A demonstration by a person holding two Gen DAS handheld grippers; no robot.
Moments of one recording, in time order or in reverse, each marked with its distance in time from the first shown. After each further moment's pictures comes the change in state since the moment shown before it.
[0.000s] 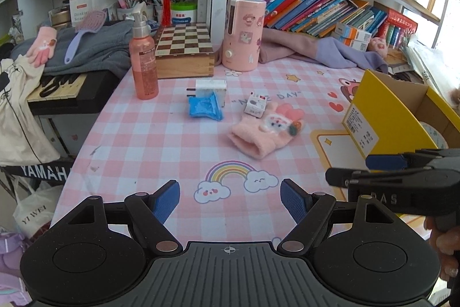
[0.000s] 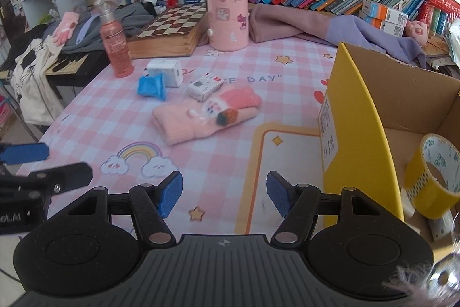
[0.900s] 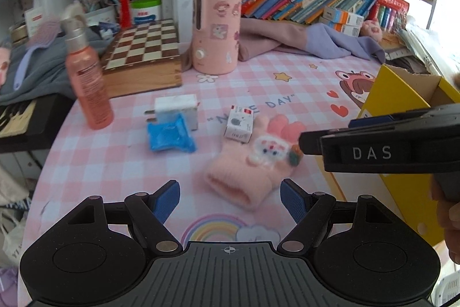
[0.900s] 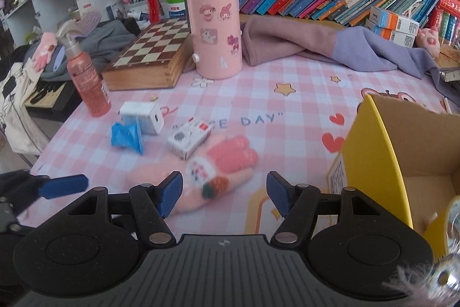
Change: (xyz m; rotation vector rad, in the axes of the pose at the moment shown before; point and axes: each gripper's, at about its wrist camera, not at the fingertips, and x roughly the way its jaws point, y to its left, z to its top) left arm 0.092 -0.015 0.045 0.111 0.030 -0.069; right arm 0.060 -0.012 0.070 0.038 -0.012 -0.003
